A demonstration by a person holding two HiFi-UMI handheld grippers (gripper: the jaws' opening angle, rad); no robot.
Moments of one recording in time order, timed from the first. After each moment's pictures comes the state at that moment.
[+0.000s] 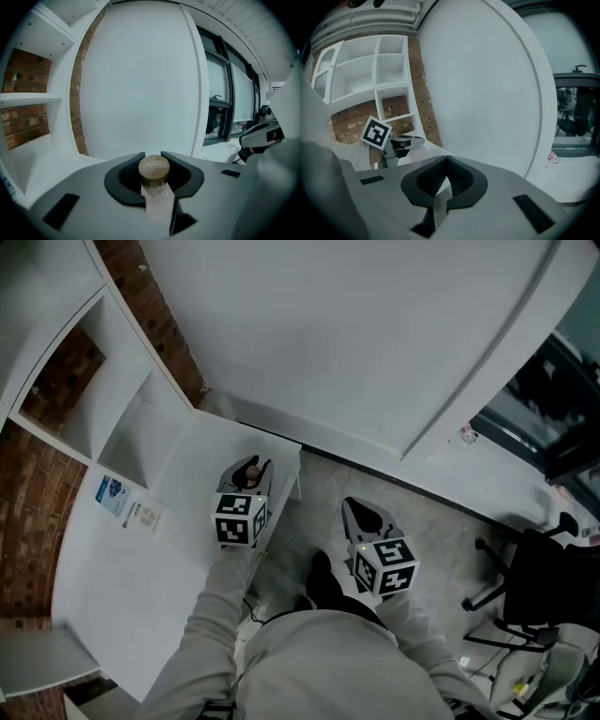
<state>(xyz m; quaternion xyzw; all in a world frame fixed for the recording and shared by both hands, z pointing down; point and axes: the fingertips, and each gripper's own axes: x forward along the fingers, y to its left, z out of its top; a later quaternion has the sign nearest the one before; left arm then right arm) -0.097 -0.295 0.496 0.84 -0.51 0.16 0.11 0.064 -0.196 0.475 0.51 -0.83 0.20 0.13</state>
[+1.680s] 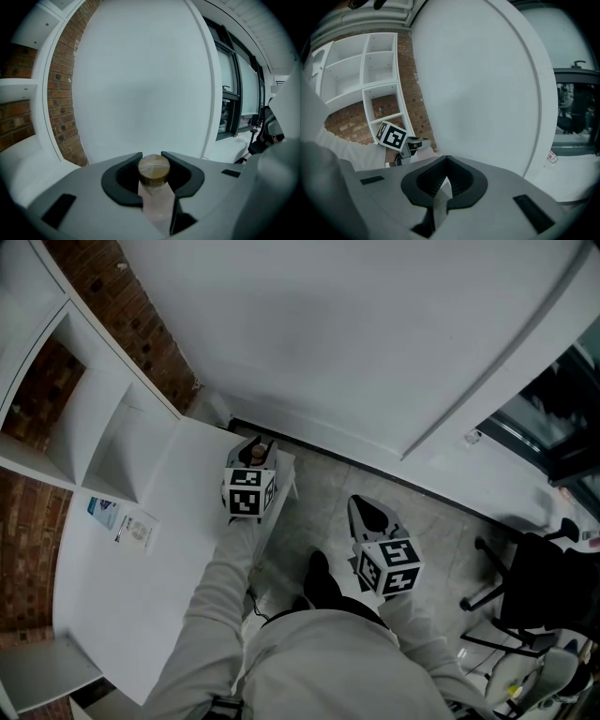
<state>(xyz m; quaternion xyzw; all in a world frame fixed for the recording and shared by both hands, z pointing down) -0.070 -0.403 0.545 0.83 -0.51 0.19 0.11 0.096 -0.253 0.491 0.52 -0.81 0.22 0.14</state>
